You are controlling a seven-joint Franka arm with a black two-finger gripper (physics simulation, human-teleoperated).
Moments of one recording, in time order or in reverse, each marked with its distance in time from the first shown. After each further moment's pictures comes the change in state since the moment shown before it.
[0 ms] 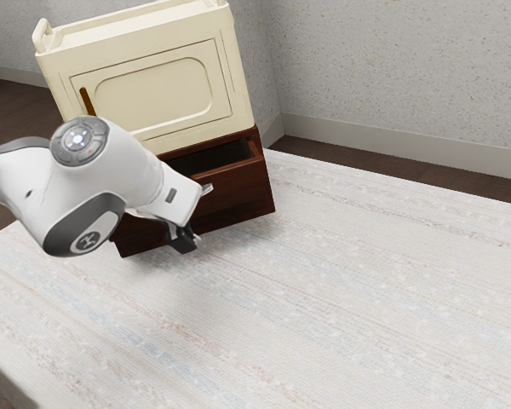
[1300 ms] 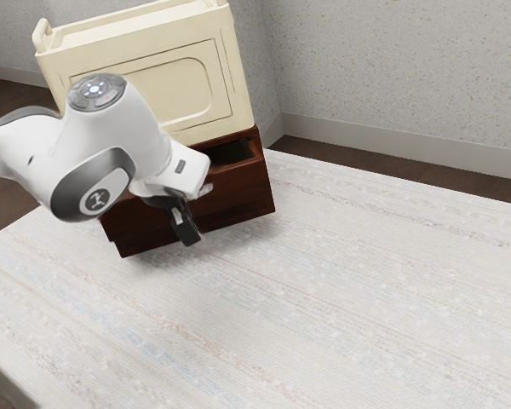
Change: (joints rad) arm -0.224 0.019 0.159 0.159 -0.140 -0.315 -0.045
